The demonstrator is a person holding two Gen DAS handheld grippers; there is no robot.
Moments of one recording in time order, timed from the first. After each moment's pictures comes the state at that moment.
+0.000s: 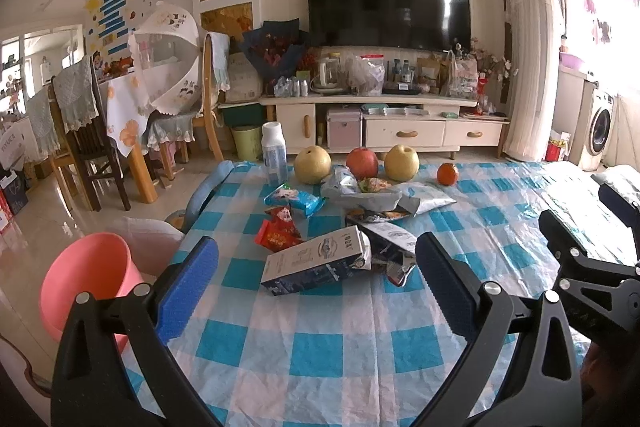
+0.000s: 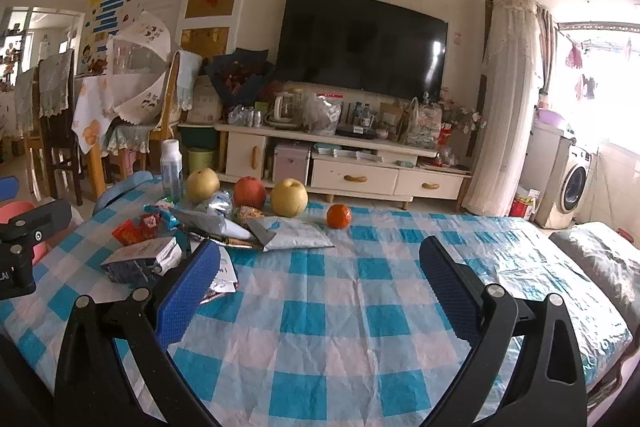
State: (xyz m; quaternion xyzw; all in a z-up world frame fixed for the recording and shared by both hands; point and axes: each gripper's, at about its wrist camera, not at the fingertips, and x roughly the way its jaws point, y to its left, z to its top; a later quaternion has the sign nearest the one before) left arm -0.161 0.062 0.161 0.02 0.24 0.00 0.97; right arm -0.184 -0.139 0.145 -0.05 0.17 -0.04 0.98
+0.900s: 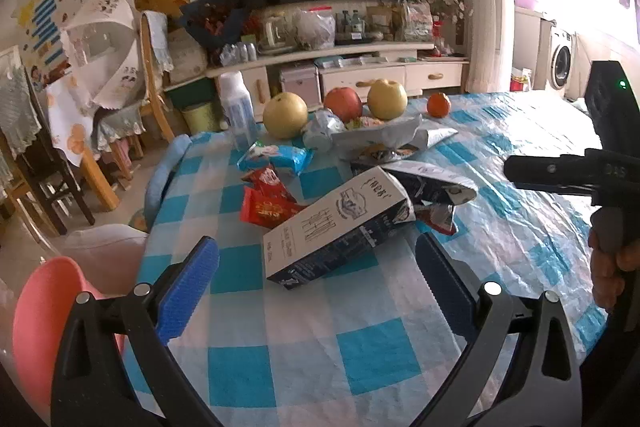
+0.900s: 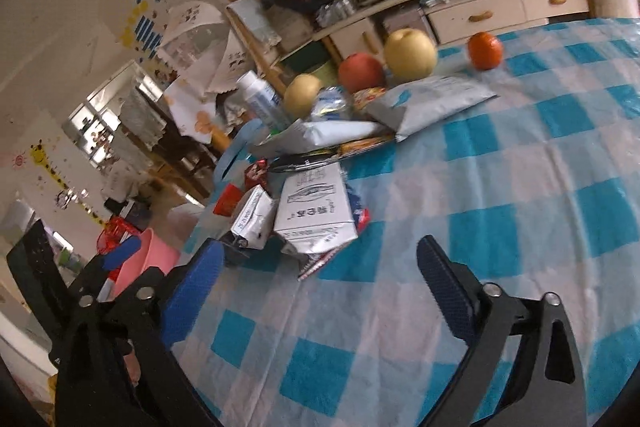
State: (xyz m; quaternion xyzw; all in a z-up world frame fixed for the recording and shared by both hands) left arm -0.088 0.098 0.096 0.09 0.30 -0.10 0.94; right arm -0.069 -0.154 0.062 0.22 0.38 0.23 0.87
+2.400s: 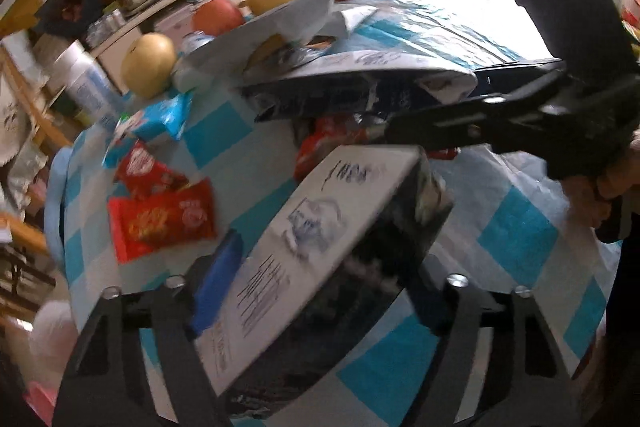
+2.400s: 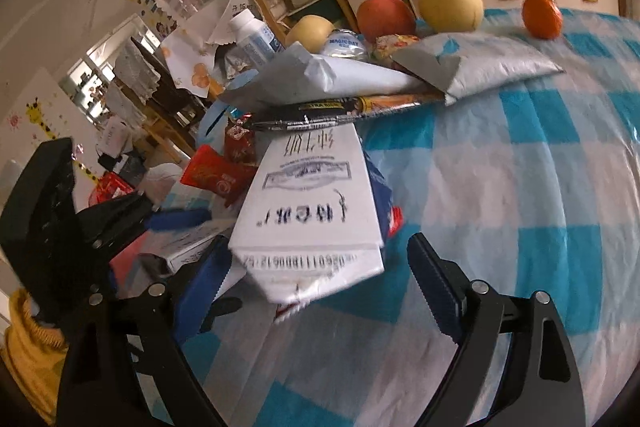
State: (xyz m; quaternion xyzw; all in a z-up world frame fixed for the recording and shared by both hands) left arm -0.019 0.059 0.033 0.23 0.44 -0.27 0.83; right arm -0.020 -0.111 0.022 0.16 0.43 0.25 0.85
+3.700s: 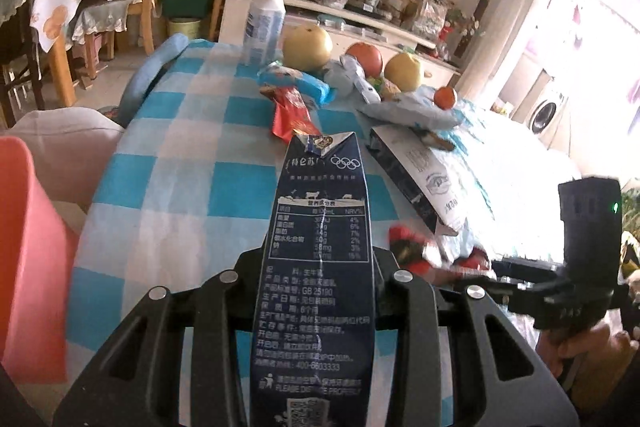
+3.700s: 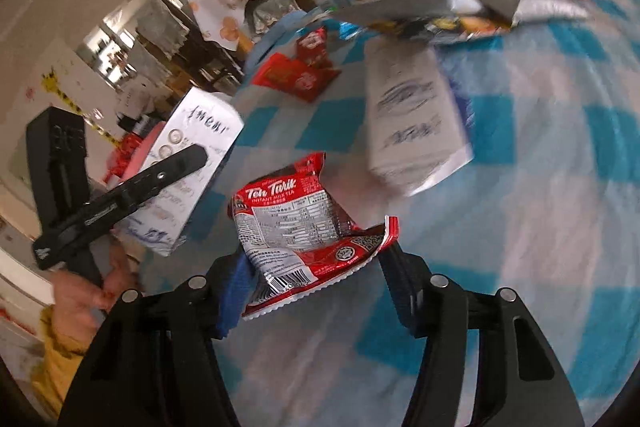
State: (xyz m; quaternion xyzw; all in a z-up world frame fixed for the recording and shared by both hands) left arm -0.077 0.187 0.055 -0.08 0.39 -0.15 0.90; right arm -0.099 -0.055 0.022 0.17 0.48 0.30 0.81
